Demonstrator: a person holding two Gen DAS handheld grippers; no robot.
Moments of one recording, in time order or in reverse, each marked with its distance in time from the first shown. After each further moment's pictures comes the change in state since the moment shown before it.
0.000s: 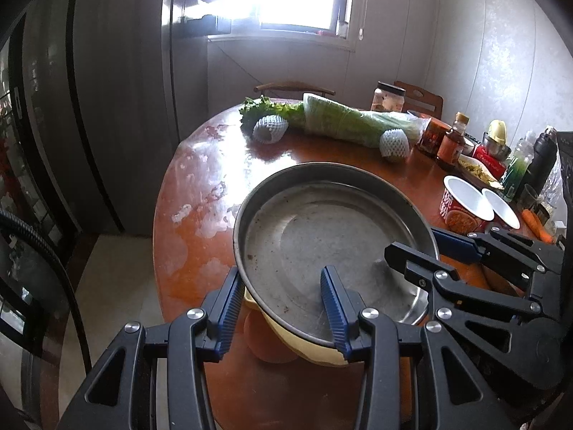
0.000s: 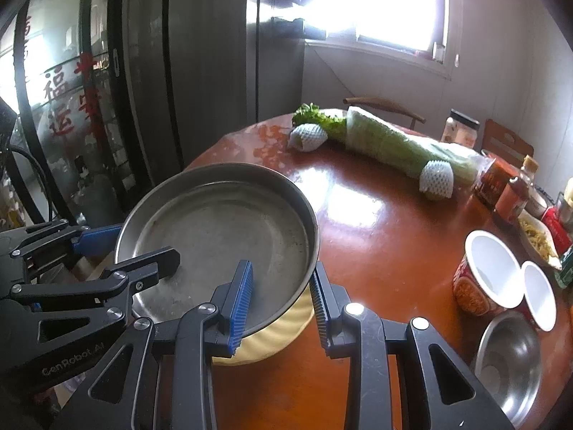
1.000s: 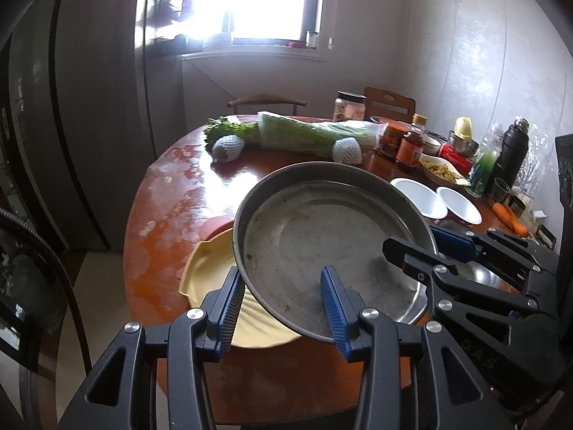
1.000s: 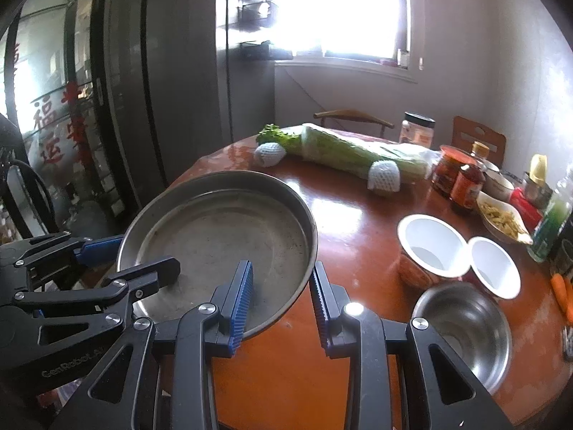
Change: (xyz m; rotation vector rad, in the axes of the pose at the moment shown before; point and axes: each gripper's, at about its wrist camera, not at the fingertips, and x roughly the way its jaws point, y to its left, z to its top) left arm -0.039 -0.050 -0.001 0.054 -0.051 -0.055; right arm -0.066 -0.037 -0.020 0.073 -0.084 -0.053
